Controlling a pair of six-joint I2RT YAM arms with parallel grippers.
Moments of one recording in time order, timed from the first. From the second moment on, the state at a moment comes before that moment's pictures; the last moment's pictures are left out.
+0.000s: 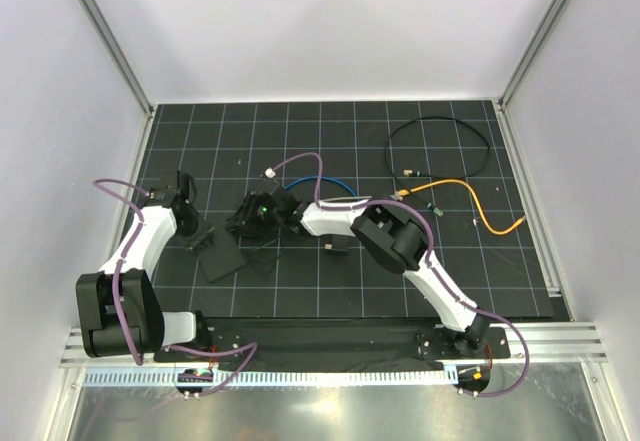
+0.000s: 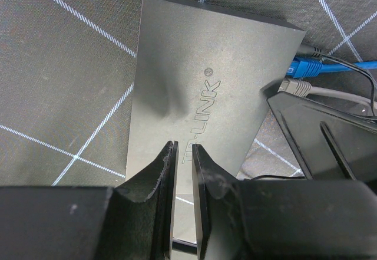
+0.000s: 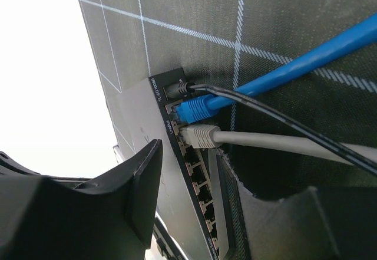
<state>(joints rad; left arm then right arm) 0.08 1.31 0.83 -0.78 -0.03 -0.65 0.97 2.39 1.66 0.16 -0.19 1.26</state>
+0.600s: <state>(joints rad) 0.08 1.31 0.83 -0.78 -0.03 -0.65 0.96 2.37 1.61 0.19 -0.14 1.37</state>
